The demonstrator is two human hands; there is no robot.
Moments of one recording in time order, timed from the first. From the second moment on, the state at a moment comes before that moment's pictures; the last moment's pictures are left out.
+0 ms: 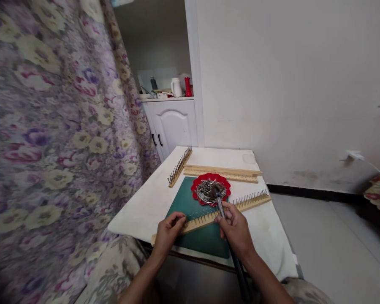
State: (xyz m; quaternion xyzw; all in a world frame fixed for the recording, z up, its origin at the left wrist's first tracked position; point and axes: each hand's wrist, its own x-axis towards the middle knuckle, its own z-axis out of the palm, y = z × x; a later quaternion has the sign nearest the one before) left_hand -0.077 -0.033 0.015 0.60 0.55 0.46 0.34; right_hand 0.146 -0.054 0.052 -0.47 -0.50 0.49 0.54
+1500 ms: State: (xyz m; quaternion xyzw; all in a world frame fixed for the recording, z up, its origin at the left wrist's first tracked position) left_hand -0.066 -0.033 -0.001 0.69 0.58 0.37 0.22; right_hand 0.120 -0.087 0.058 -0.43 -0.59 0.56 0.39
